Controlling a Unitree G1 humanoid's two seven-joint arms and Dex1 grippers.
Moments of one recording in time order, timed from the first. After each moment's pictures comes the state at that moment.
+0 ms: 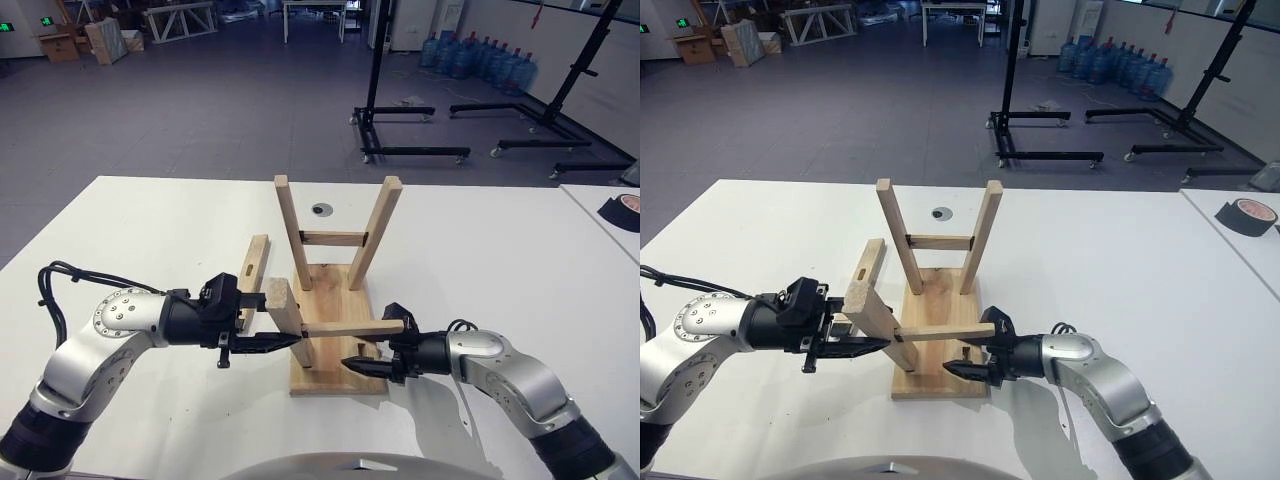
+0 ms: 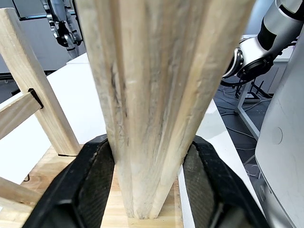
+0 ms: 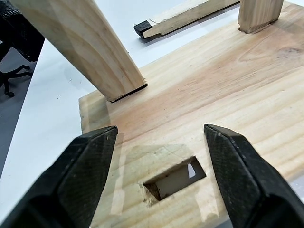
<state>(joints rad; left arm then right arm) -0.02 0.80 -0.14 -0.46 -0.66 0.31 -1.10 0.02 -0.62 0.28 -0.31 0.45 0.63 0.87</state>
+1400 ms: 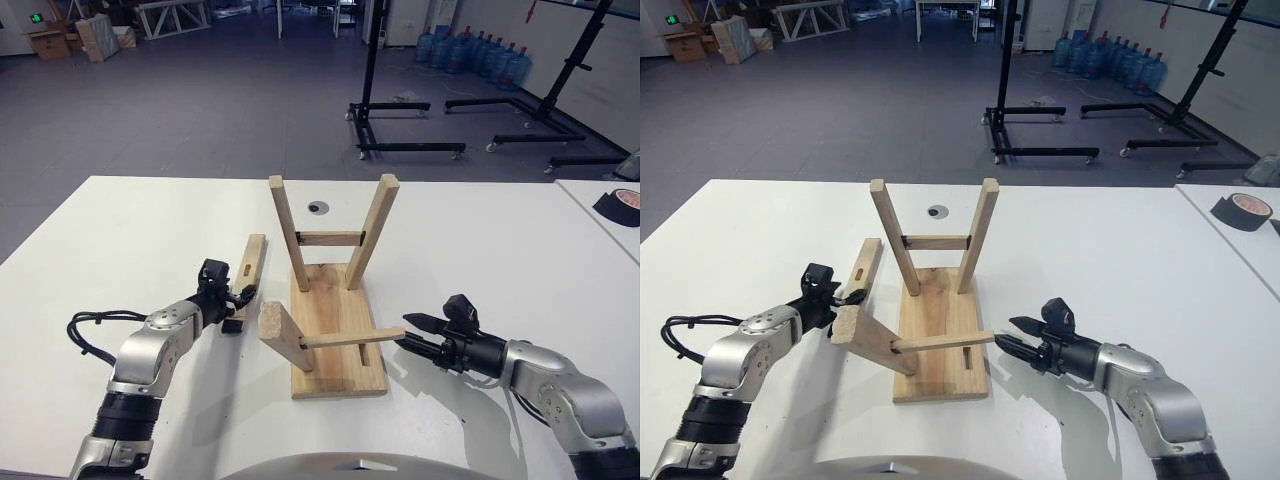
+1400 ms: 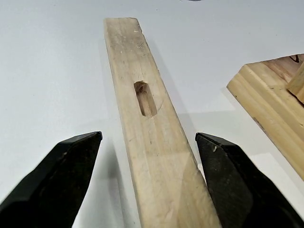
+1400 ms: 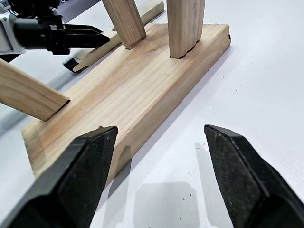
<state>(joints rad) -0.12 0.39 -0.02 -0.09 -0.30 0.72 -0.28 0.17 -0.61 -0.06 -0.25 0.58 0.62 0.83</state>
